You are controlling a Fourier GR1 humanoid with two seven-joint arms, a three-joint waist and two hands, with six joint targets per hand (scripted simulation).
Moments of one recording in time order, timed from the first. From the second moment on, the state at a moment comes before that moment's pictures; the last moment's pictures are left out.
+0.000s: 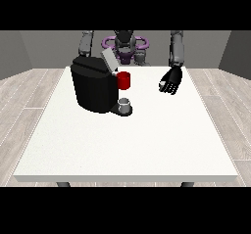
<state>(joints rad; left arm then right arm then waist) -0.52 0.44 -0.14 -0.78 -0.83 -0.02 -0.23 -0.26 -0.02 0.01 -1.28 0.13 -0.14 -0.06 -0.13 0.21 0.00</state>
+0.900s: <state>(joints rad) -0.65 0.36 -0.06 -0.72 -0.79 -0.17 -0.30 -0.25 -0.04 -0.01 -1.18 0.20 -0.19 -0.02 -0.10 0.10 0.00</state>
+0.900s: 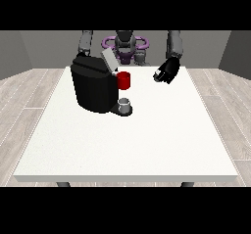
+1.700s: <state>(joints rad) -0.88 0.32 0.00 -0.81 -0.75 -0.40 -0.14 -0.26 -0.03 -0.01 -1.18 0.17 -0.17 -0.04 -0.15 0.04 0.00</state>
